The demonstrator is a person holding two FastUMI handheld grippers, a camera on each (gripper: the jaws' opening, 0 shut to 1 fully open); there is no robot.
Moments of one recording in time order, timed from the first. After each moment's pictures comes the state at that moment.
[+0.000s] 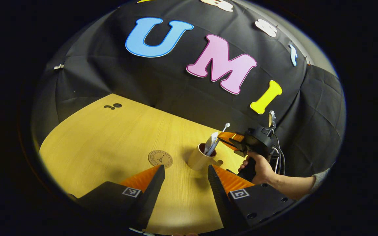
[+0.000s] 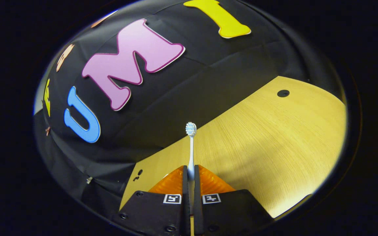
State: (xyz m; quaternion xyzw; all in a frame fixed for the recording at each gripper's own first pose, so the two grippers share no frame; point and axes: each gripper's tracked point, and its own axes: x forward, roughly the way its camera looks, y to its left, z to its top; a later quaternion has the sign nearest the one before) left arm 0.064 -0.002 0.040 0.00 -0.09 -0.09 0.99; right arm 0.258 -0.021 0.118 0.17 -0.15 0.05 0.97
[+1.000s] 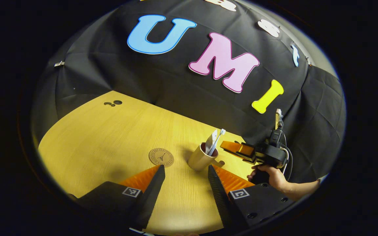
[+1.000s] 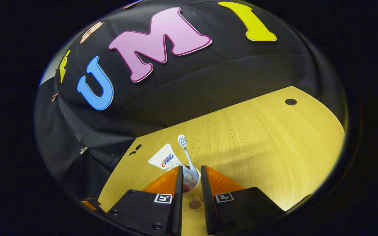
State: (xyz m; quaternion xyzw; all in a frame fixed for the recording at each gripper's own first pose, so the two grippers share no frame) left arm 0.071 0.000 0.039 -0.01 -0.09 -0.10 0.99; right arm 0.217 -0.013 0.066 0.07 -0.09 0.09 0.99
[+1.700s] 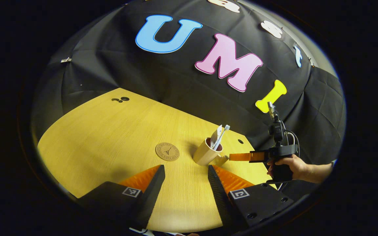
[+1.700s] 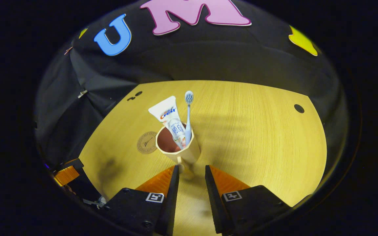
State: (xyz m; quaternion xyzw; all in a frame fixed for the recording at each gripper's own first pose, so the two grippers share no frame) left arm 0.057 0.017 0.014 -0.02 -0.09 -0.08 0.99; right arm 0.200 -0.033 0.007 -0.11 0.12 0.08 0.98
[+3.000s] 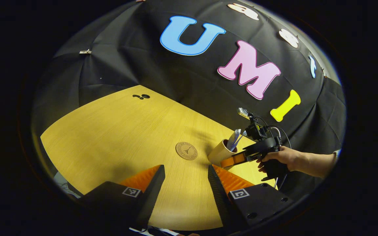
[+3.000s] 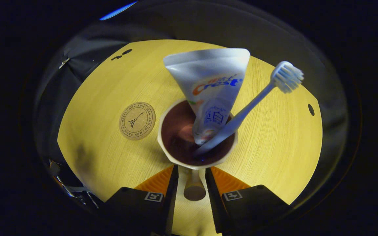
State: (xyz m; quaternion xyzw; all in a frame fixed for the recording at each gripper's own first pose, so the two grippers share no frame) left arm 0.048 0.071 0.005 -0.08 -0.10 -0.03 0.99; right arm 0.267 -0.004 -0.043 -0.18 0.27 -0.02 0.94
